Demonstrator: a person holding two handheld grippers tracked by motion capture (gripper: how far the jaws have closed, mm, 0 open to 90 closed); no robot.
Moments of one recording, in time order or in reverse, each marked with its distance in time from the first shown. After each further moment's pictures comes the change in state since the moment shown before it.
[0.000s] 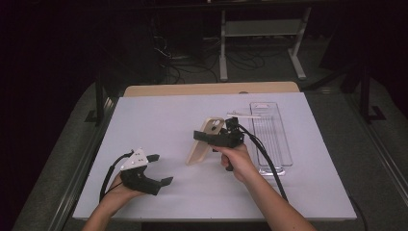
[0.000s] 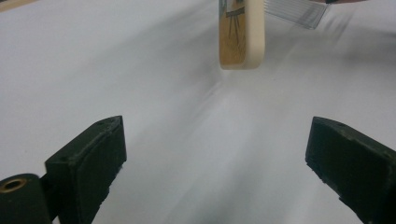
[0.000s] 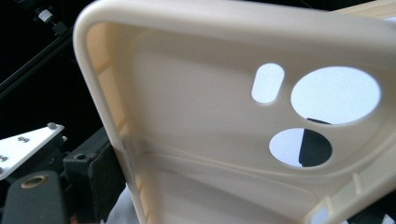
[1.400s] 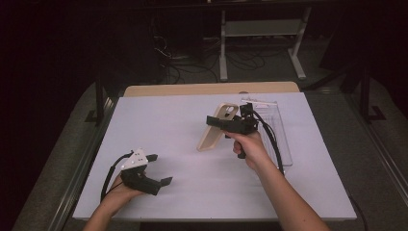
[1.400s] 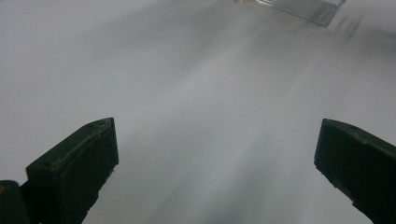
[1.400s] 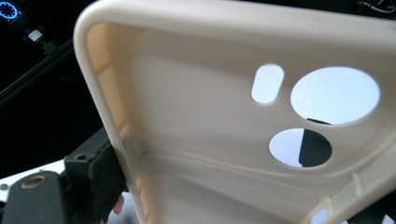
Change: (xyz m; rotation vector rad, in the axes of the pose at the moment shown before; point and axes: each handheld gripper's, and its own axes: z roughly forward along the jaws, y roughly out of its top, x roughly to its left) left arm 0.004 -0.007 0.005 -0.005 0.018 -0.028; right arm -0.007 0.041 -0.034 -0.050 -0.056 -0.024
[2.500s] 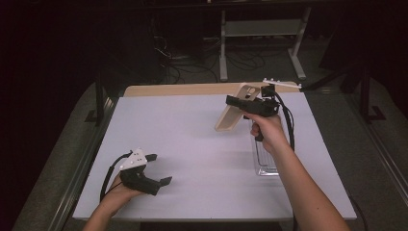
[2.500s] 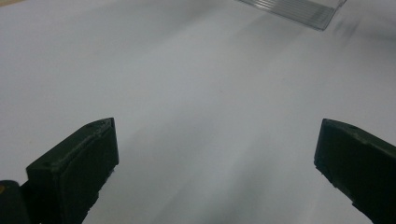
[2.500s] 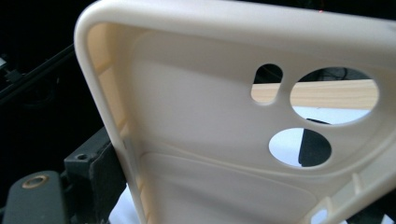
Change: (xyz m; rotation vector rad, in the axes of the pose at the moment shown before) left arm 0.000 0.001 -0.003 0.004 0.006 0.013; right arm -0.016 0.051 -0.043 -0.080 -0.131 -0.014
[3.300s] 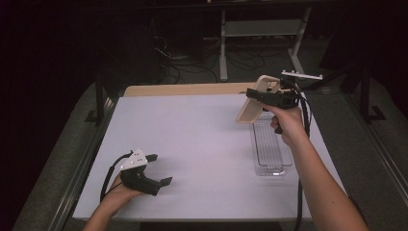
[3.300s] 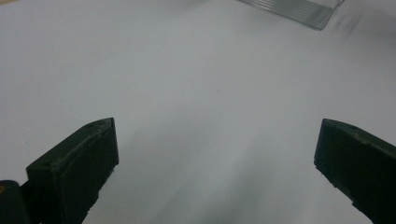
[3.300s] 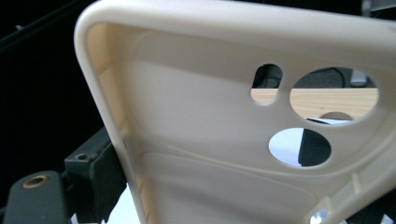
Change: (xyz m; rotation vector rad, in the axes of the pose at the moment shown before) left arm -0.002 0.000 0.002 -0.016 -0.009 -0.016; right arm -0.028 0.028 -0.034 0.012 -0.193 -0.039
